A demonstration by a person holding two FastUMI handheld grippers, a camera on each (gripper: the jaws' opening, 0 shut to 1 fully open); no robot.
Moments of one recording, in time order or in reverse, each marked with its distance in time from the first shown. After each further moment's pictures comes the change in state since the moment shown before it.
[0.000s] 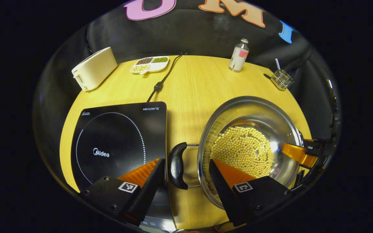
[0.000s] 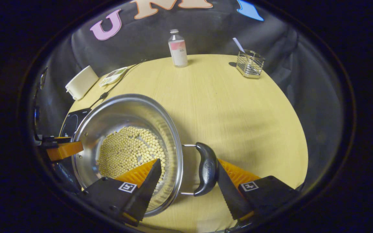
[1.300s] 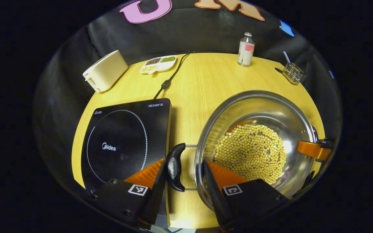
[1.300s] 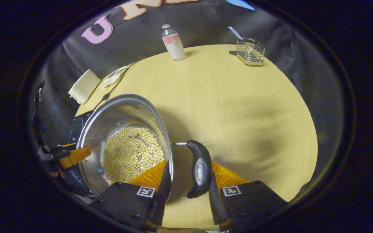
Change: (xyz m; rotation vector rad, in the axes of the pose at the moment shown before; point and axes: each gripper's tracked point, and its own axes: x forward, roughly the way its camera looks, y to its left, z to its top) left arm 0.002 -0.004 -0.015 -0.020 0.000 0.141; right arm 0.007 -0.005 -0.010 0.059 0.081 0.092
